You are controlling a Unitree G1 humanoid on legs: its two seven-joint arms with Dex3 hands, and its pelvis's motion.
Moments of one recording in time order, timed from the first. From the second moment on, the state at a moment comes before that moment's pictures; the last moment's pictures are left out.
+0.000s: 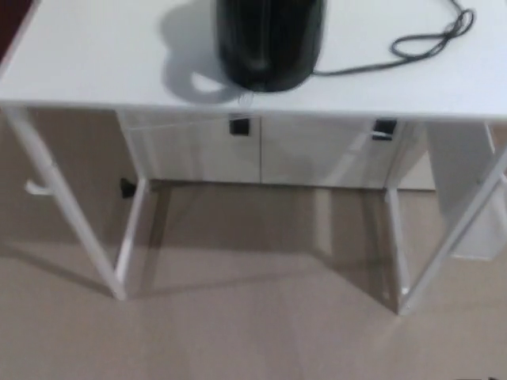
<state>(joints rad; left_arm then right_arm) 0.20 0.45 0.17 0.80 -0.08 -0.24 -0.31 0.27 -0.34 -0.06 0.59 0.00 -0.24 0.19</state>
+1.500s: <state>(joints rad) 0.17 0.49 0.15 0.82 -0.05 -0.26 -0.31 0.24 -0.33 -0.04 0.61 -0.01 -0.22 0.19</state>
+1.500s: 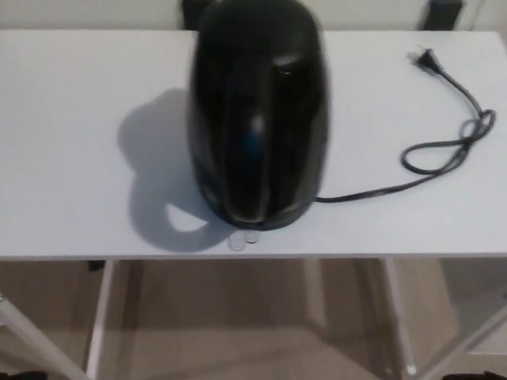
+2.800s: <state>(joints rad) 0.23 0.49 0.04 0.64 0.00 -0.29 -0.30 0.22 -0.34 -0.05 0.56 -0.01 -0.19 0.19</state>
